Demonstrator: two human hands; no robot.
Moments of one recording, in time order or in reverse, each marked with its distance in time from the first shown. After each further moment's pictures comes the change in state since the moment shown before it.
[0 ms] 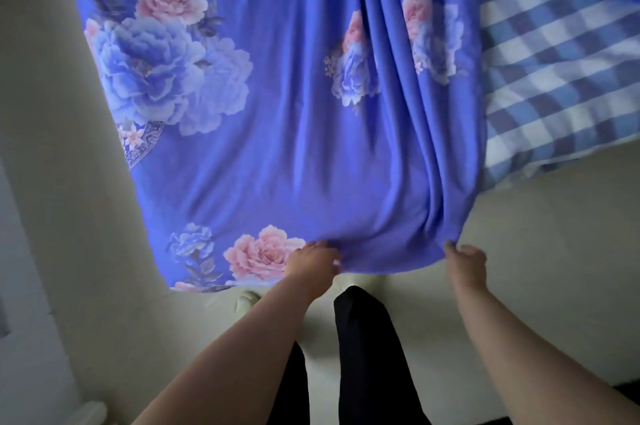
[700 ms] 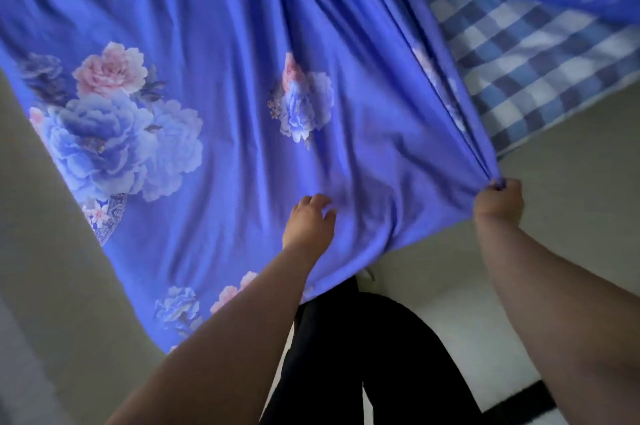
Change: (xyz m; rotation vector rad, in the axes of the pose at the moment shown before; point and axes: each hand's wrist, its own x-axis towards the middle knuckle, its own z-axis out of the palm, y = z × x) left_hand 0.067 0.057 -0.099 -0.361 0.336 -0.007; right_hand 0.084 -0.071 -0.085 0.099 0.420 0.014
